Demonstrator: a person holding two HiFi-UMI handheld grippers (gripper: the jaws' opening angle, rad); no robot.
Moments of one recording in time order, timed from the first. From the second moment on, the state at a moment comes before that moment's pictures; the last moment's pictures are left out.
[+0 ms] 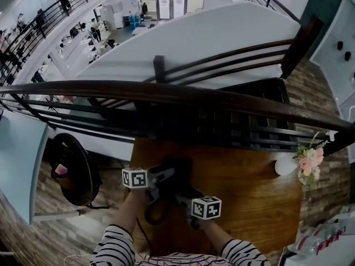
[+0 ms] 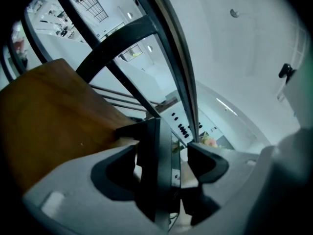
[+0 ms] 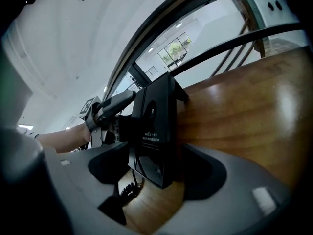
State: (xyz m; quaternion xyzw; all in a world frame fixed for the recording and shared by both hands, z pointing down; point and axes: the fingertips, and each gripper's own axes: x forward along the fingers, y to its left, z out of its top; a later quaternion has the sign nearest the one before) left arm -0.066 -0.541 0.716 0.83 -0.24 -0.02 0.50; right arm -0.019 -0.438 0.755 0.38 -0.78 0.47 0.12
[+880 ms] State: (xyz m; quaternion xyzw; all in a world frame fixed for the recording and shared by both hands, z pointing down) left arm -0.137 -0.382 0.604 0.88 -0.34 -0.02 0.33; right arm -0.029 -0.326 0.655 0.45 -0.80 0.39 0.07
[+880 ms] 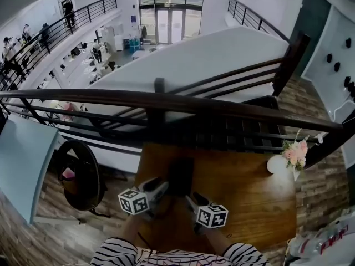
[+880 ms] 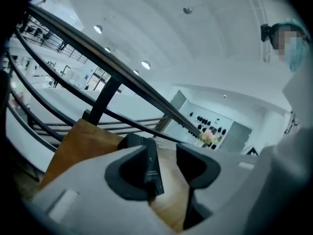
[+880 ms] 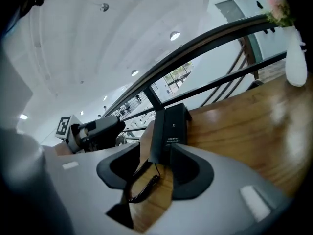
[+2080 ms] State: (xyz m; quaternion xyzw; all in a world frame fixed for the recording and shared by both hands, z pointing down) left arm -0.191 -0.164 0.535 0.90 -0.33 0.00 0.27; right arm -0.053 -0.144 0.590 0.48 -0.80 0.36 0.01
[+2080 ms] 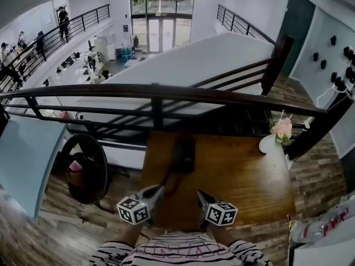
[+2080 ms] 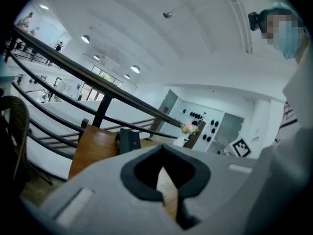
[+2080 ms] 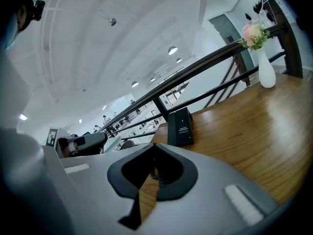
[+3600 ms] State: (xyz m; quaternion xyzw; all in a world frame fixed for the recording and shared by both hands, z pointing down) left arm -0.193 -0.127 0.548 0.90 -0.34 0.01 0.28; right arm -0.061 -0.104 0.590 0.48 -0.80 0.35 0.04
